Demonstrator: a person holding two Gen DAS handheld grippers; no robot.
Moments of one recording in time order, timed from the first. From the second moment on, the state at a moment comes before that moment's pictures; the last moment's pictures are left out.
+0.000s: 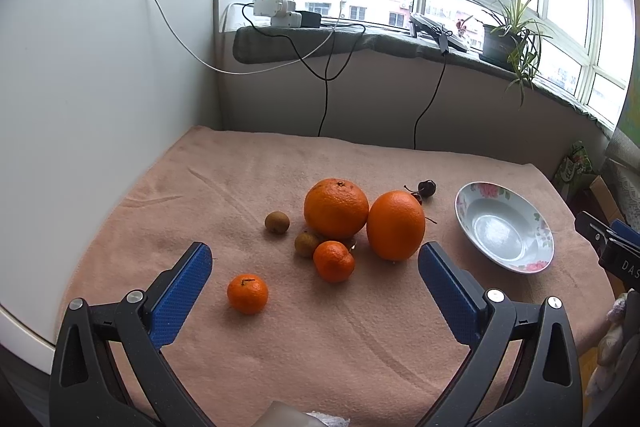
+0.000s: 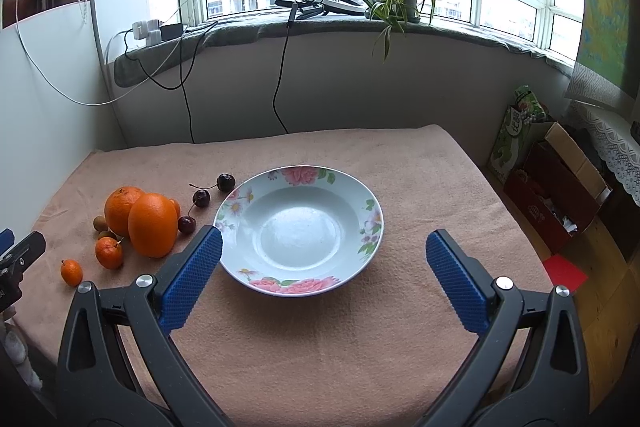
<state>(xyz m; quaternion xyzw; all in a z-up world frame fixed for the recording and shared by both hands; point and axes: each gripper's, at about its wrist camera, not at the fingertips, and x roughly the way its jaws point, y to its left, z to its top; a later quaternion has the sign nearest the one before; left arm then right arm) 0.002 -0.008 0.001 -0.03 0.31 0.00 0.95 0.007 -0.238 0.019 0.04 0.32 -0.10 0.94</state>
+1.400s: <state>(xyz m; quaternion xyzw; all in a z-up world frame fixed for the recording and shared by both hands) 0.019 0.015 -0.031 -0.11 0.36 -0.05 0.93 0.045 -0.225 -0.006 0.08 0.35 0.01 0.93</state>
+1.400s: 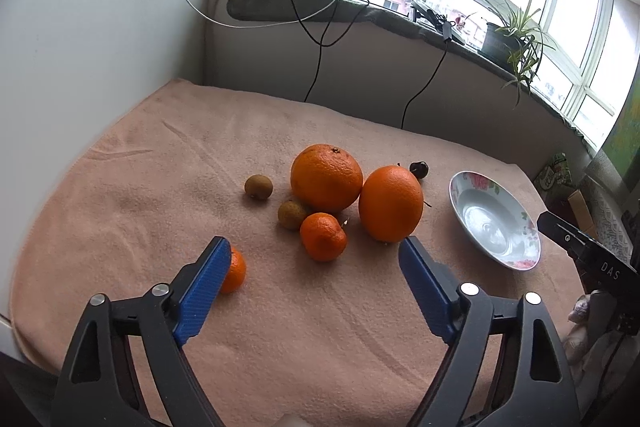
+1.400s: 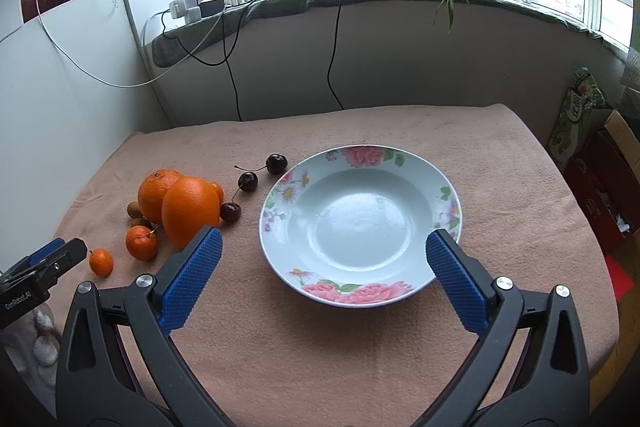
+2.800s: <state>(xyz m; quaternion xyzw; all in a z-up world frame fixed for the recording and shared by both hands) 0.069 -0.040 -0.047 -0.09 0.36 -0.15 0.91 0.156 -0.152 -0.032 0.10 0.45 0.26 0.85</state>
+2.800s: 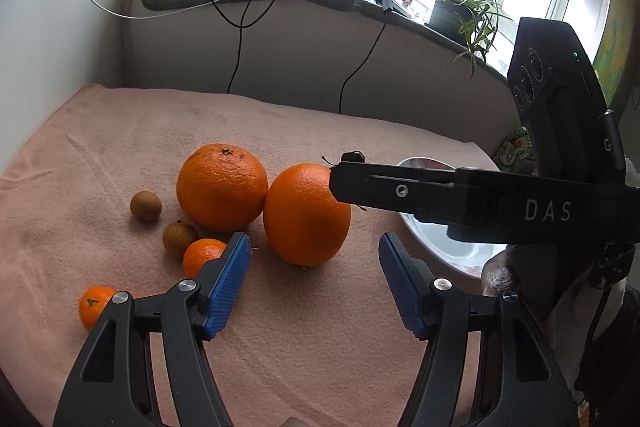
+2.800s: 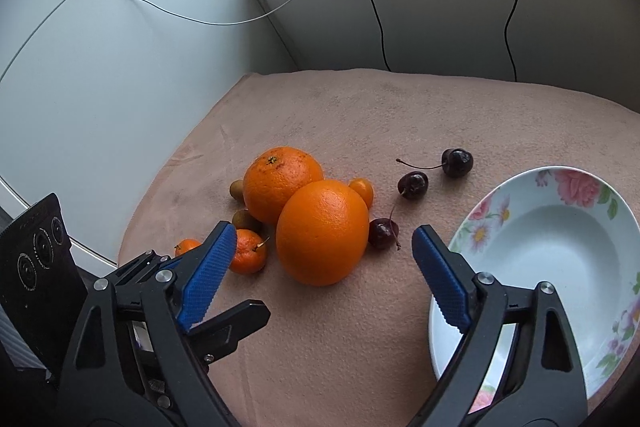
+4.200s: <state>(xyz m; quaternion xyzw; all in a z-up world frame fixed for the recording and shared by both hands) 0.114 -0.053 -0.076 -0.12 0.42 -0.15 0.89 0.189 -0.125 -0.063 0.10 0.50 0.28 0.81</state>
